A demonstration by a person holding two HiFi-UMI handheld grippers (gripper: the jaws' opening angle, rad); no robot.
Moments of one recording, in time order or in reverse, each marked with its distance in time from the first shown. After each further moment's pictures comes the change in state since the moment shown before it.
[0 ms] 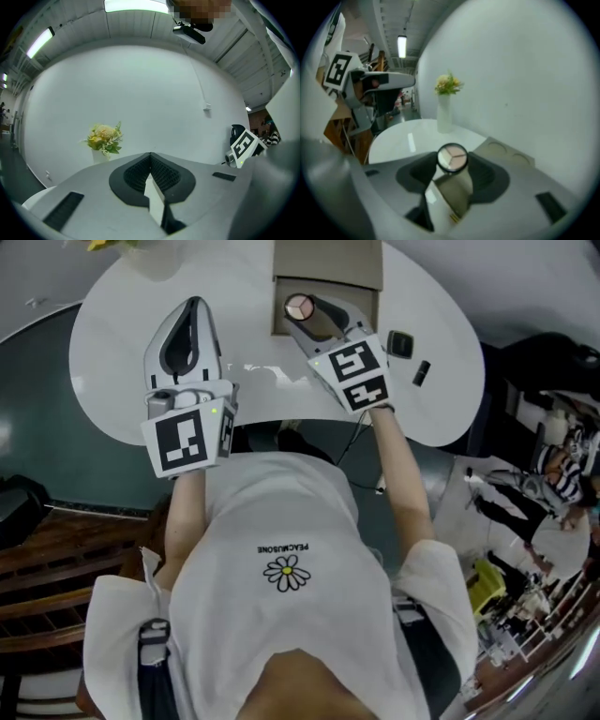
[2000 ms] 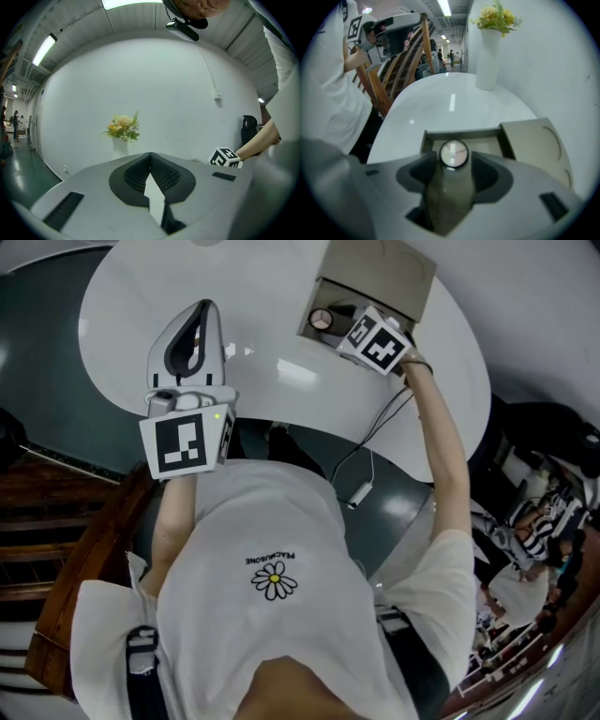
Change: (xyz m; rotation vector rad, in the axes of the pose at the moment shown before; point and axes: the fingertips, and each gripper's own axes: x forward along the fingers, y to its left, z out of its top) left arm -0.029 0.041 -0.032 0.012 0.106 0.150; right arm 0.084 0.003 -0.109 -0.456 0.457 0.517
